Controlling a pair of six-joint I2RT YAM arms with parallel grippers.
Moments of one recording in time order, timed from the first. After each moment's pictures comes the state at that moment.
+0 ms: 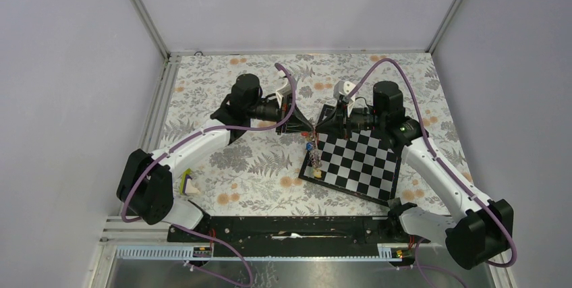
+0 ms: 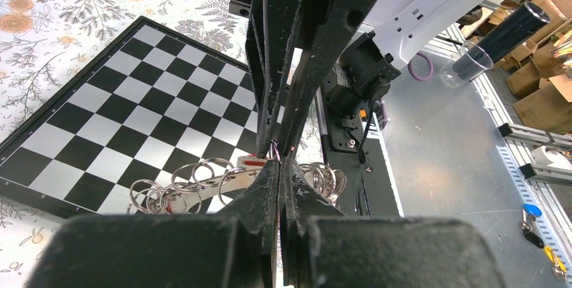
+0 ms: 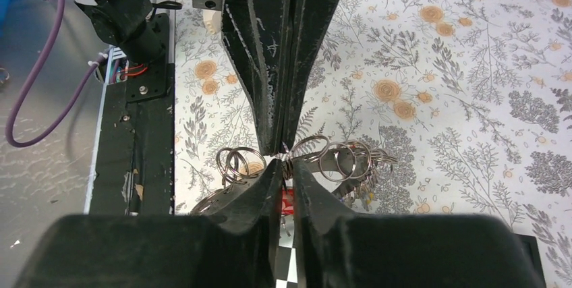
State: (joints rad) left arm -0.60 1.45 1.04 0.24 1.08 -0.20; right arm 0.40 1.12 0.92 -0.20 -0.98 -0.25
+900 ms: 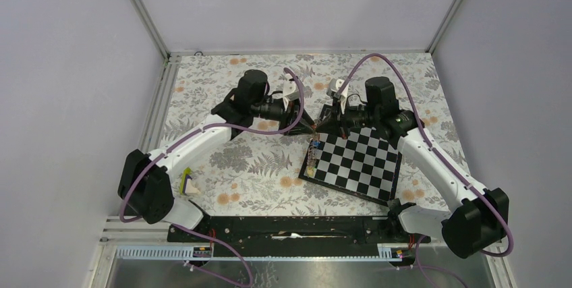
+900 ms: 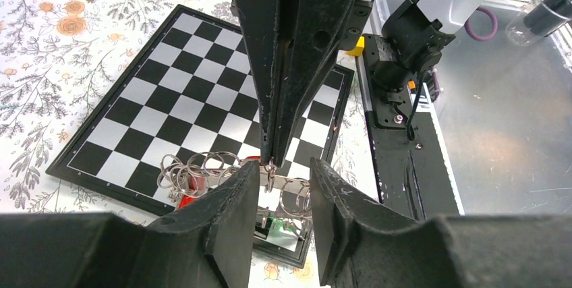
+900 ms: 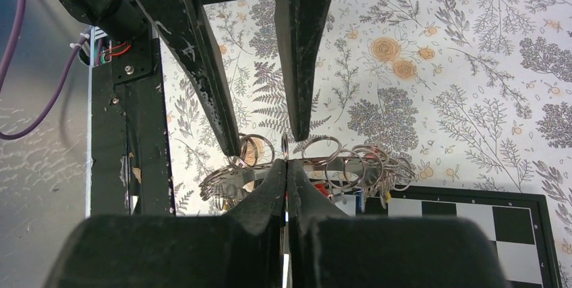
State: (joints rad) left arm -0.63 1.45 1.15 -0.04 0.98 0.10; right arm 0.42 1.20 1.01 -0.39 -0.90 -0.31
